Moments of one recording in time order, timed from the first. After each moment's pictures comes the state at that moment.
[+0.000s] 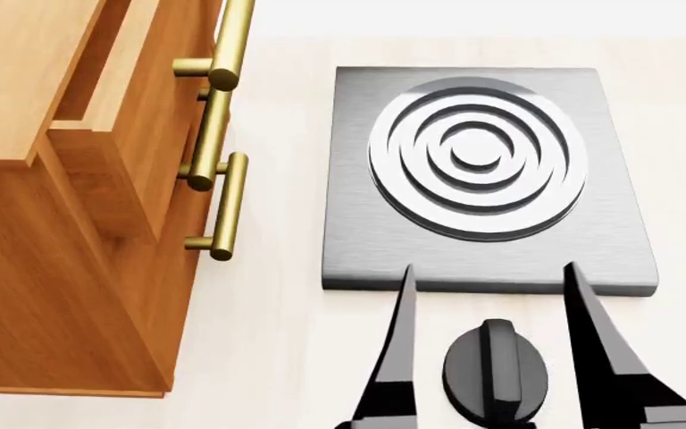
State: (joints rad) left arm -2.35 0.00 0.92 -0.83 -0.38 -1.07 0.14; right arm 0.07 0.49 -0.32 -0.80 0.38 0.13 0.52
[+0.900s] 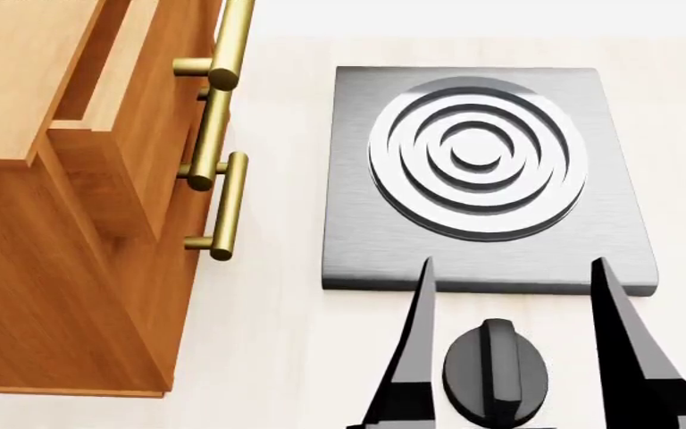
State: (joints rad) left arm -2.35 0.00 1.15 -0.64 -0.73 -1.05 0.03; right arm 0.06 0.51 -0.30 -0.85 0.39 0.14 0.55
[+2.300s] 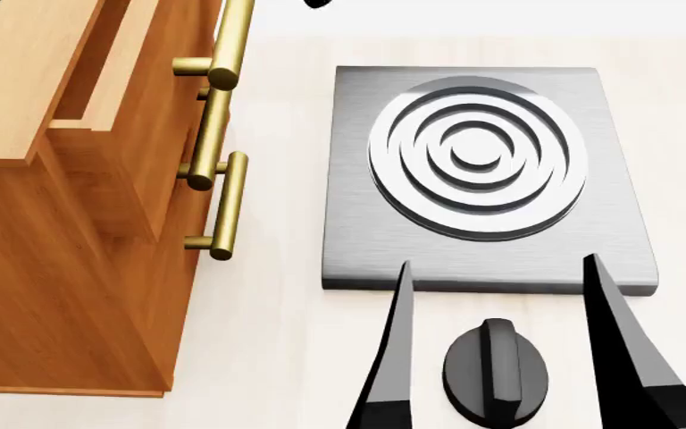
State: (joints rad) left arm -2.13 -0.18 1.26 -0.25 -1.00 -1.01 -0.13; right arm 0.08 0.55 -0.34 -0.94 0.36 0.17 0.58
